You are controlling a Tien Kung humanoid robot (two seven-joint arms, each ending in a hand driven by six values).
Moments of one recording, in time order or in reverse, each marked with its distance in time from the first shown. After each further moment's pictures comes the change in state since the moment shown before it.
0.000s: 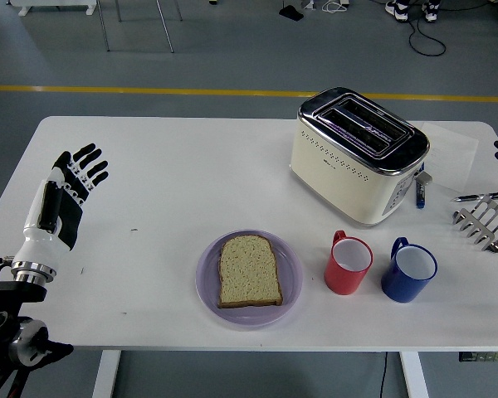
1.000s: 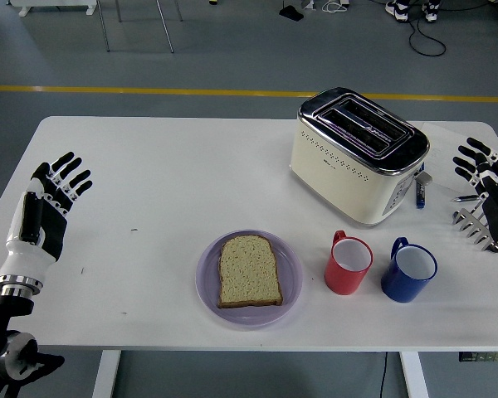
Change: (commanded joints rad) left arm 0.058 -0.008 -0.050 -0.042 -0.023 -0.008 -0.002; right arm -0.040 0.021 -0.101 0.038 -0.020 -0.008 0.016
